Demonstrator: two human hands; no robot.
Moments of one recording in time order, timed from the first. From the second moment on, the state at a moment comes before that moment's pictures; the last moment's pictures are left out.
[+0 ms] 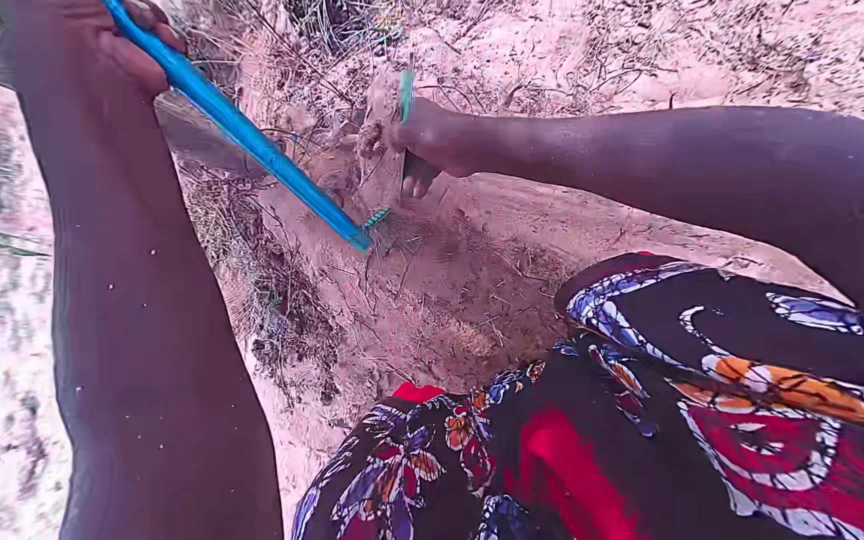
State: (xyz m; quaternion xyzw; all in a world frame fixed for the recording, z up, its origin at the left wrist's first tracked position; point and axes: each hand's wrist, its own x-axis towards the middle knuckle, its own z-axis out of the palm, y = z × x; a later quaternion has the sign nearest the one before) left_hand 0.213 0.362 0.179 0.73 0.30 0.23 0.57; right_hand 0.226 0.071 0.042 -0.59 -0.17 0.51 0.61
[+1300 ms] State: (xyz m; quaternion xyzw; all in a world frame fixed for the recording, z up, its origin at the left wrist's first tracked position) left_hand 0.311 0.072 -0.083 0.50 0.39 0.06 0.77; right_hand 0.303 -0.189 -0.093 -0.85 0.13 0.35 0.37
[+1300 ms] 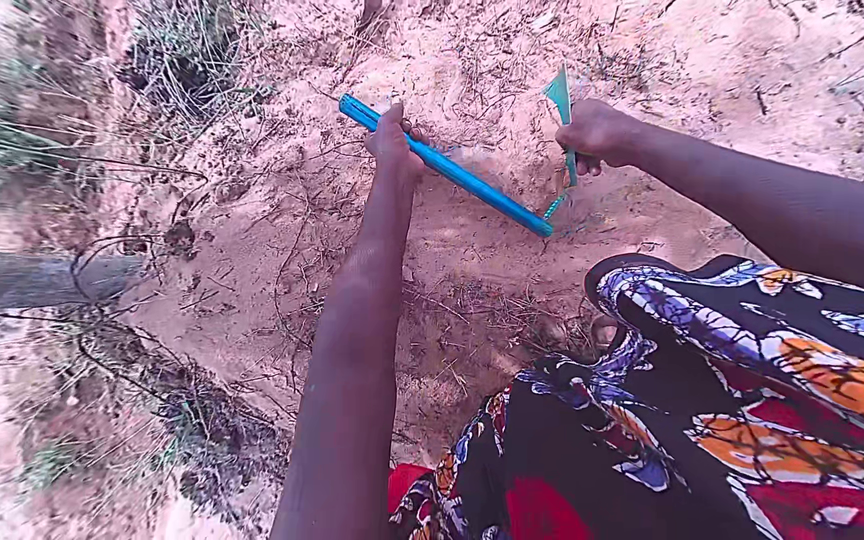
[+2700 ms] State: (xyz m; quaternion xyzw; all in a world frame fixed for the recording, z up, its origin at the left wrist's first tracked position) left_hand 0.379 -0.027 -0.019 0.48 0.29 0.09 0.82; right_hand 0.431 -0.274 -0.063 -0.94 0.08 0.21 0.26
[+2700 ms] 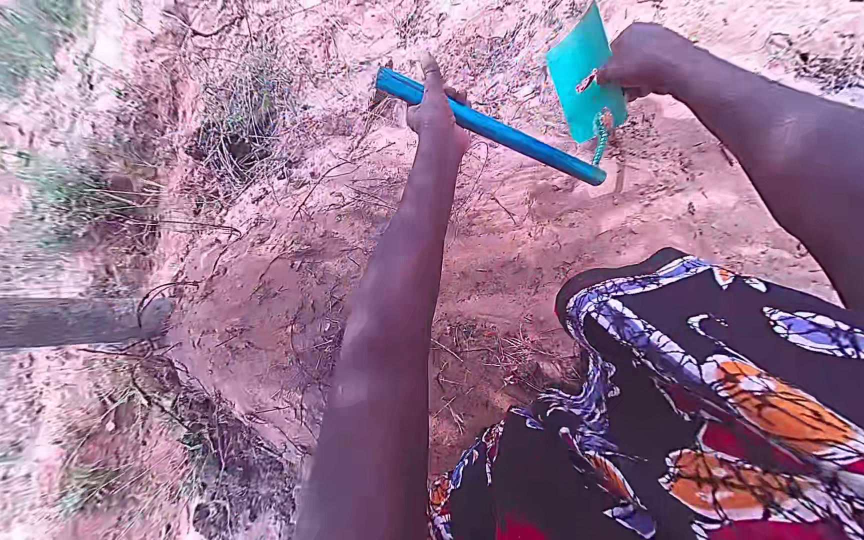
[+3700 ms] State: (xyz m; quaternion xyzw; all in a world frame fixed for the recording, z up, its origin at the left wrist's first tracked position) left_hand 0.306 0.224 0.031 0.57 0.44 0.15 0.68; right_hand 0.363 -0.017 -0.055 -0.84 -0.06 0.37 0.39
